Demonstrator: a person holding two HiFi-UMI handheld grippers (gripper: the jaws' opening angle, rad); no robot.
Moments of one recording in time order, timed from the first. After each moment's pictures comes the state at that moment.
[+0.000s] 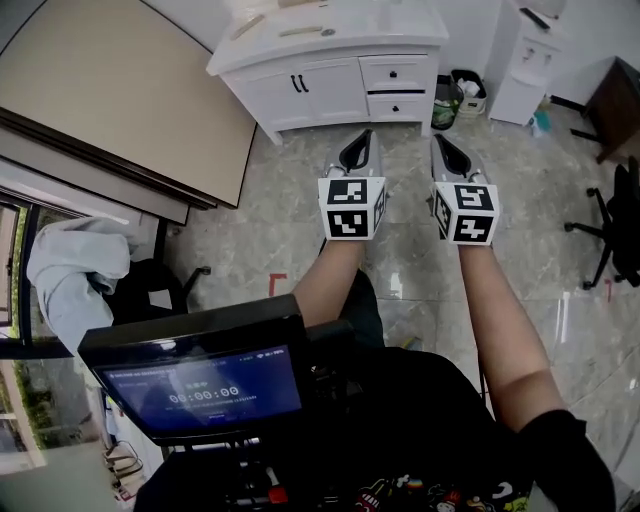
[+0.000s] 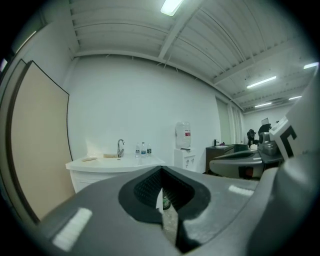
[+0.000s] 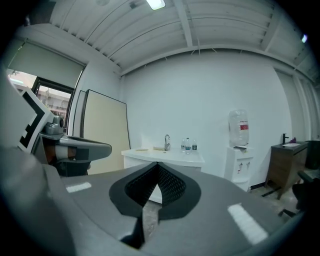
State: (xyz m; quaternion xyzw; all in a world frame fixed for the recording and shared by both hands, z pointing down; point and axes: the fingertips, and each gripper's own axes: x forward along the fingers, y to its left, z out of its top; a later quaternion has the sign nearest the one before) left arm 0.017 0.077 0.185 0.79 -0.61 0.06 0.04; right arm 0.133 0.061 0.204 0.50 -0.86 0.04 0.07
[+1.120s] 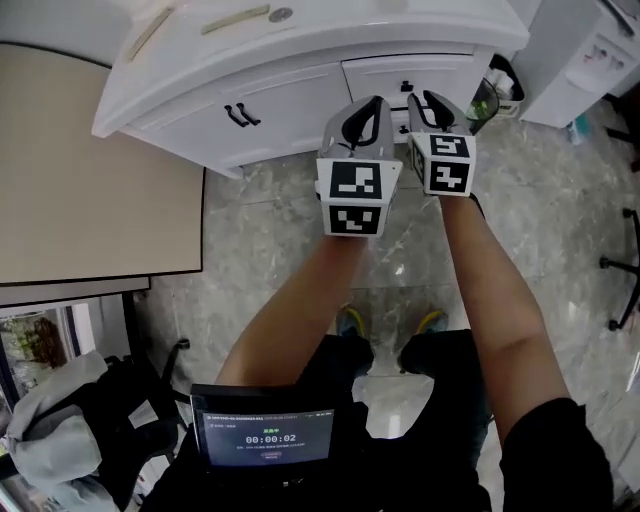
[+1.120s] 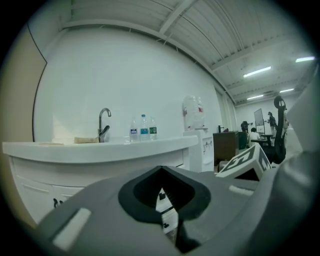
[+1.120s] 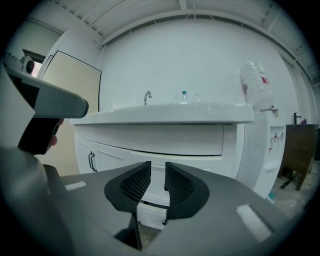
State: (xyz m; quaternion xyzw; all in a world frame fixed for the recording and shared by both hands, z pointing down) left arm -0.057 -0.410 0.450 0.82 -0.56 0.10 0.02; right arm 0.010 -0.475 0.538 0.55 -0.83 0.07 0.12
